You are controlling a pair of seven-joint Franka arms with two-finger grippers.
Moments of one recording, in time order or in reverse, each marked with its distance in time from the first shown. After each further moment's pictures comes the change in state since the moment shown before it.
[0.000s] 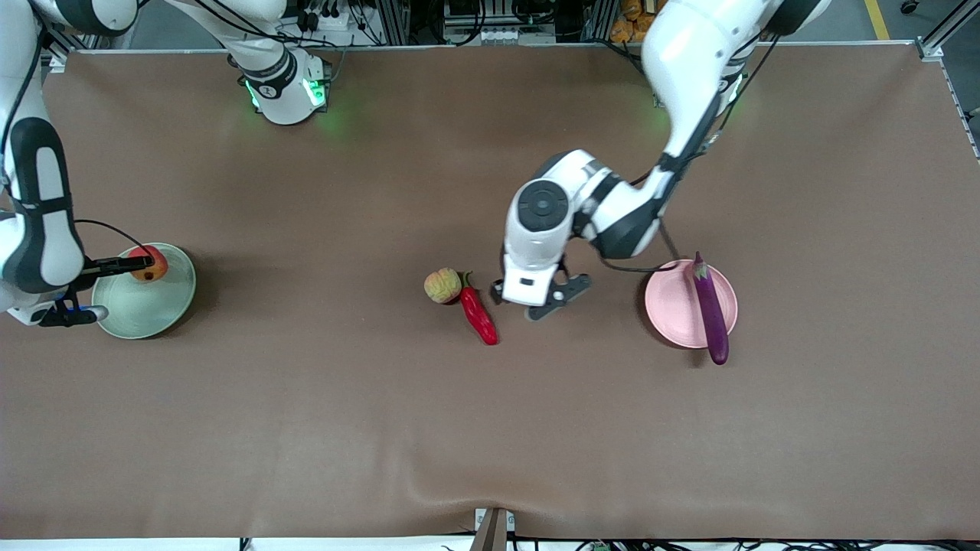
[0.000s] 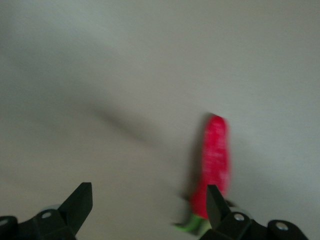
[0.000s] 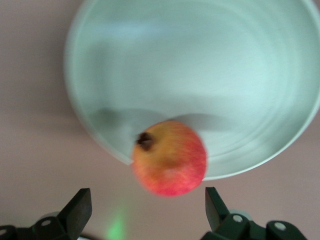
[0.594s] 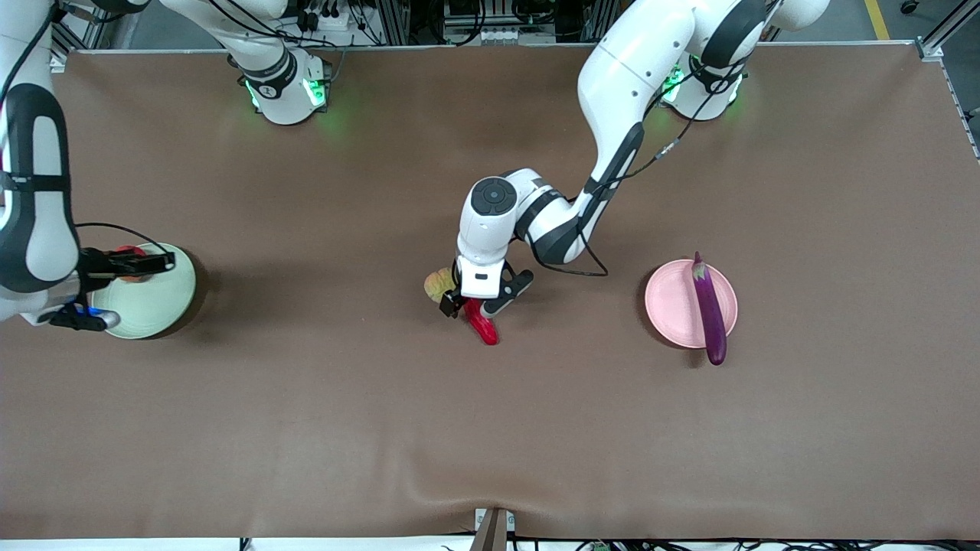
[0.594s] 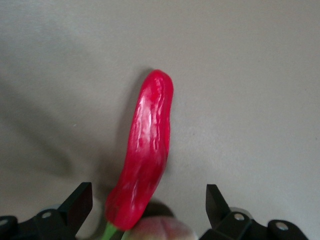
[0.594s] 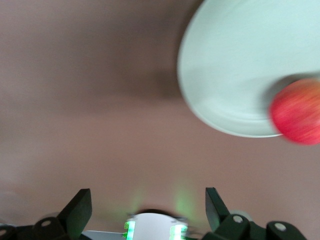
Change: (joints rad) left arm -0.197 0.191 0.147 0.059 0.000 0.341 -0.225; right arm 0.135 -0.068 0.015 0.054 0.115 -0.185 0.345
